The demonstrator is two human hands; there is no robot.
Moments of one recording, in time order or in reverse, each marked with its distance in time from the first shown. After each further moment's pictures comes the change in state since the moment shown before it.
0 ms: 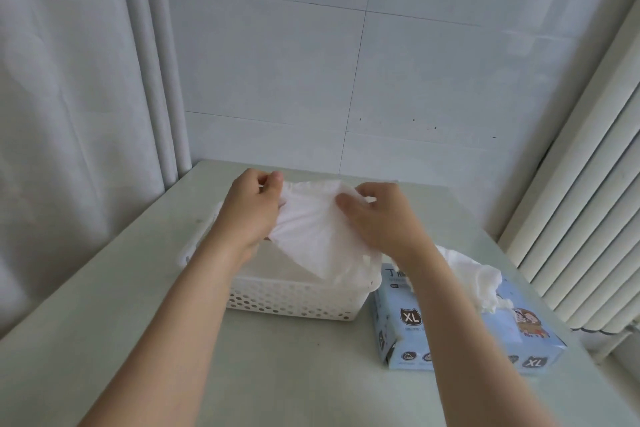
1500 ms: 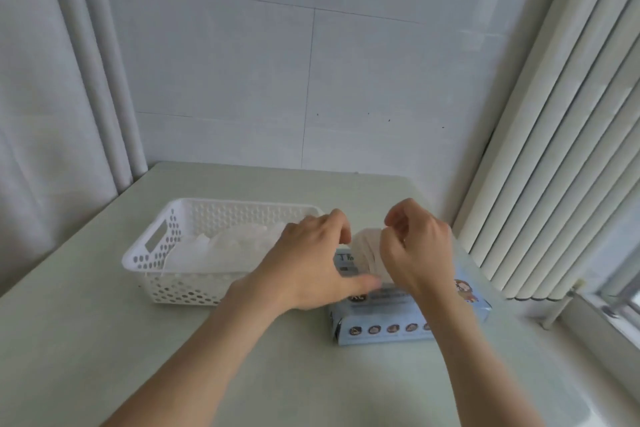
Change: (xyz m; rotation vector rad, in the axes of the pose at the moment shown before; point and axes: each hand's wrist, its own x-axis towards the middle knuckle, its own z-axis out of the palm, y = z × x) left_hand -0.087 0.029 0.087 0.684 -0.593 0.496; right_hand -0.071 0.074 -0.070 -0.317 0.469 -0.217
